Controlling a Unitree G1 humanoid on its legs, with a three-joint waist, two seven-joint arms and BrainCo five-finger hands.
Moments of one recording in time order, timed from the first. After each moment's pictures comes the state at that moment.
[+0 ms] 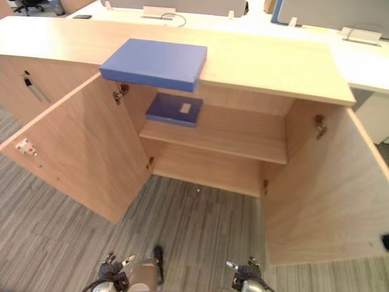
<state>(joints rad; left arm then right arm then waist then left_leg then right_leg) 0.10 0.01 0.29 0.87 -0.20 -0.14 0.19 0.01 0.04 -0.23 1.02 0.10 -0.04 -0.19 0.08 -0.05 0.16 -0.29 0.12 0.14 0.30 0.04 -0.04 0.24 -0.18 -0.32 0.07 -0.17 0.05</state>
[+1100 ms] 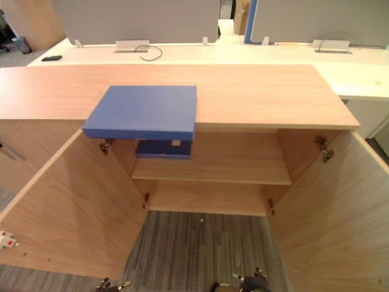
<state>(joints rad) 0.17 0.02 0.32 1.00 -0.12 -0.13 0.17 0.07 -0.02 -0.28 1.05 0.10 -0.05 -0.18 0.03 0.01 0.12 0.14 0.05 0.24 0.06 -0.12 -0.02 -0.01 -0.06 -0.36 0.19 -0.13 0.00</state>
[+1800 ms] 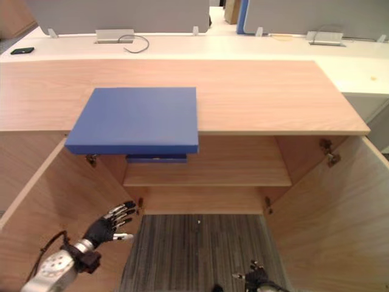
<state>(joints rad) 0.36 0.73 -0.22 -0.11 -0.60 -0.07 -0.25 0.05 -0.14 -0.16 1.06 0.02 -0.01 0.00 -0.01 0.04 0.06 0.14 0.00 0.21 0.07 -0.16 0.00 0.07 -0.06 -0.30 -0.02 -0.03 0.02</state>
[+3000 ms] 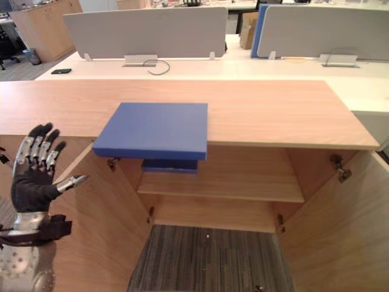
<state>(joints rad) 0.32 0.24 0.25 -0.56 -0.19 -0.27 0.07 0.15 -0.11 -0.25 1.11 -0.02 -0.03 0.00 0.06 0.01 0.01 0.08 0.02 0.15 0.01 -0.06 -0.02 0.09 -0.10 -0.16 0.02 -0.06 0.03</state>
